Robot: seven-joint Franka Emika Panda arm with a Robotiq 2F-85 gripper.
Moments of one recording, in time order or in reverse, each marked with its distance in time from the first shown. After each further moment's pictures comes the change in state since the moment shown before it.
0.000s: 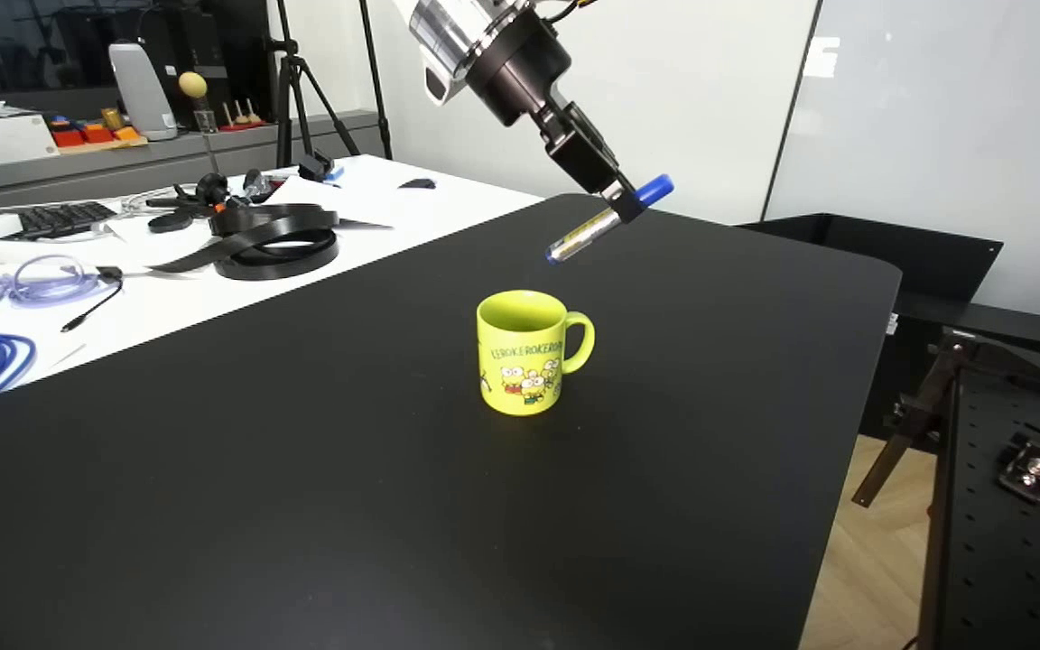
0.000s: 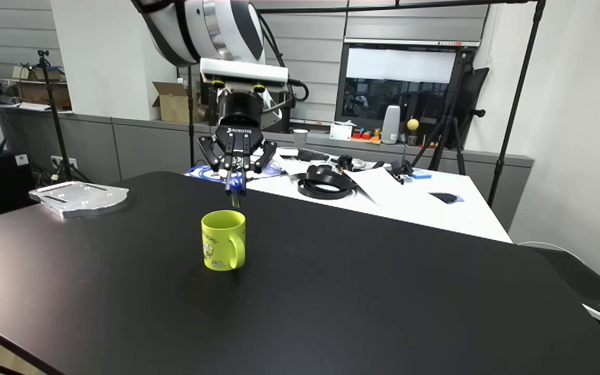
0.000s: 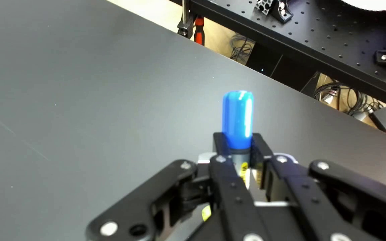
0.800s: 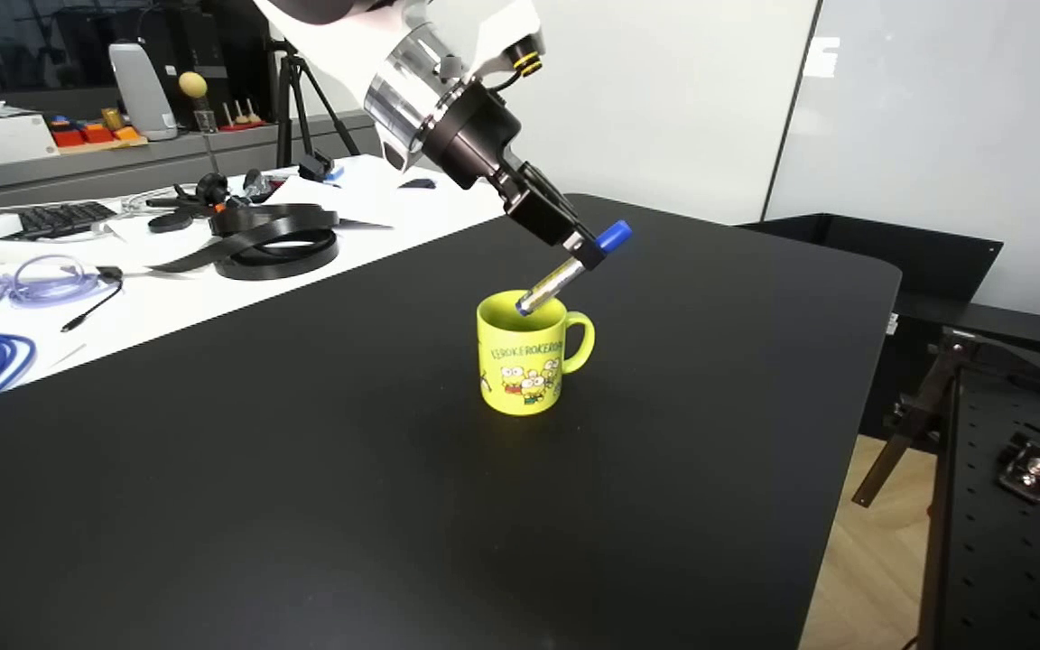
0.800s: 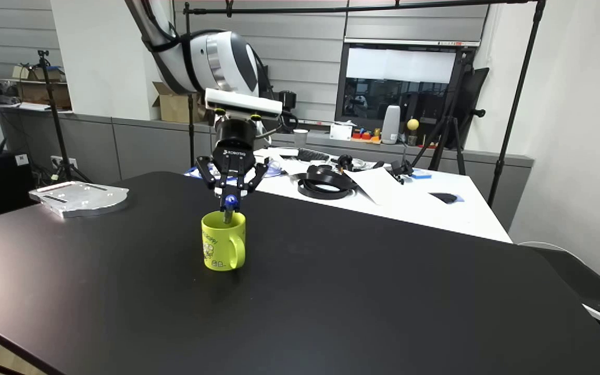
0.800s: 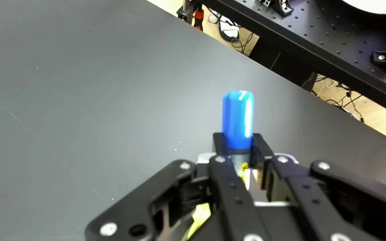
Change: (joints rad) arm 0.017 0.193 0.040 0.177 -0.010 -0.078 -0.052
